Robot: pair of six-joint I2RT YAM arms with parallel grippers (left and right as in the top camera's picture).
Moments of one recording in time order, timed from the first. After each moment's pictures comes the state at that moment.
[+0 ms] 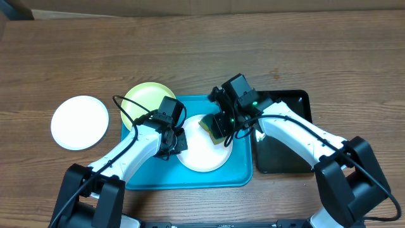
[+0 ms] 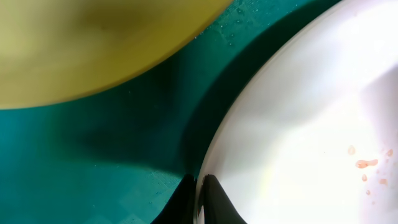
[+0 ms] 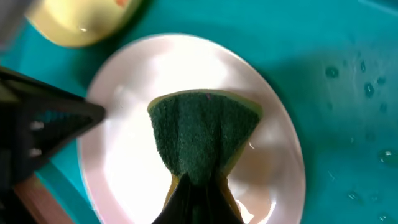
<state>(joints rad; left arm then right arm) -0.37 1.60 0.83 -0.67 0.05 -0.58 0.58 1.79 1.16 -0.57 -0.40 0.15</state>
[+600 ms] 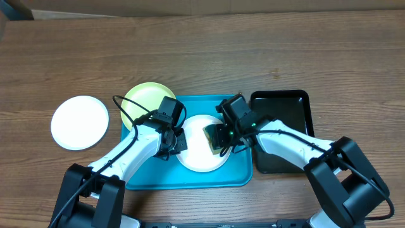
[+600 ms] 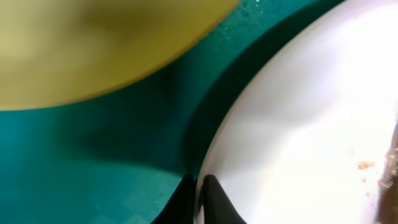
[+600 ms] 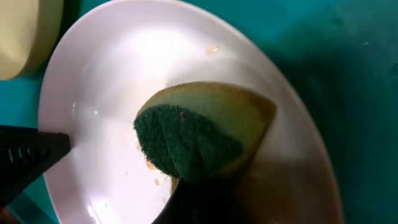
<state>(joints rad) -0.37 1.60 0.83 -0.67 0.04 -0.58 0.64 1.78 0.91 -0.24 -0.34 0.55</state>
